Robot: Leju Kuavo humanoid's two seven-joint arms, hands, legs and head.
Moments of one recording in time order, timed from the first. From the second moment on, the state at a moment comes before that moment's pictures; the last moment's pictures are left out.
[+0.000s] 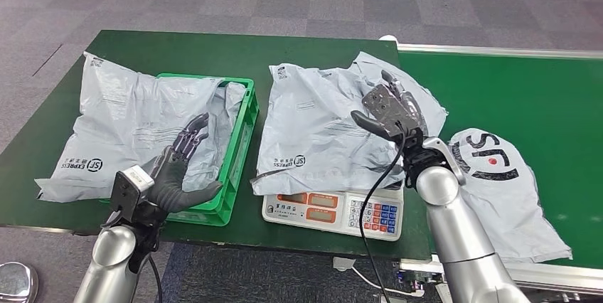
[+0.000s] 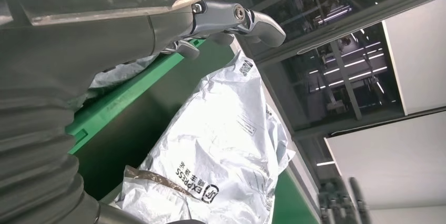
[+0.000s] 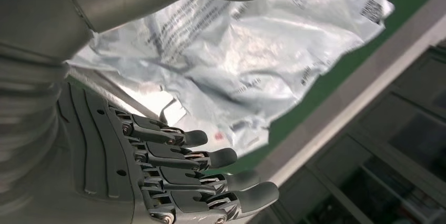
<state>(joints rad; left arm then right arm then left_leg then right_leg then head) -0.11 0.05 0.12 -1.44 -0.40 -0.23 -0.48 -0.53 0.01 0.24 -0.96 0.38 0.12 -0.33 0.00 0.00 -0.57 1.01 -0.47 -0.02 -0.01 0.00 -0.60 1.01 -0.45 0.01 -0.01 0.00</state>
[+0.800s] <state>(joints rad) -0.05 0.05 0.12 -1.51 -0.40 -0.23 -0.45 -0.43 -0.01 0.15 -1.27 0.41 0.04 -0.35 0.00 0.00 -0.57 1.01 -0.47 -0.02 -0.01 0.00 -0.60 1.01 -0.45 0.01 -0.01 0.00</state>
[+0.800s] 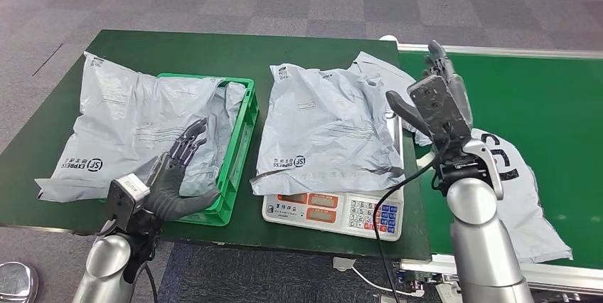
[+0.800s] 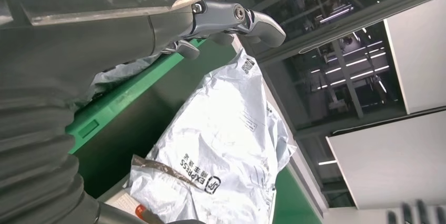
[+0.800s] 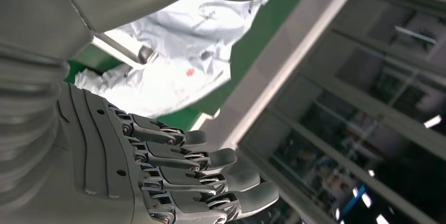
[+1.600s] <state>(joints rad) 0.02 0.04 0.13 -1.59 -0.41 -0.24 -0.44 -0.08 -0.01 -0.04 -1.61 0.42 0.01 -0.38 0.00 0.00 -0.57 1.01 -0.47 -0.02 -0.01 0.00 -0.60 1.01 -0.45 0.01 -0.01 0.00</state>
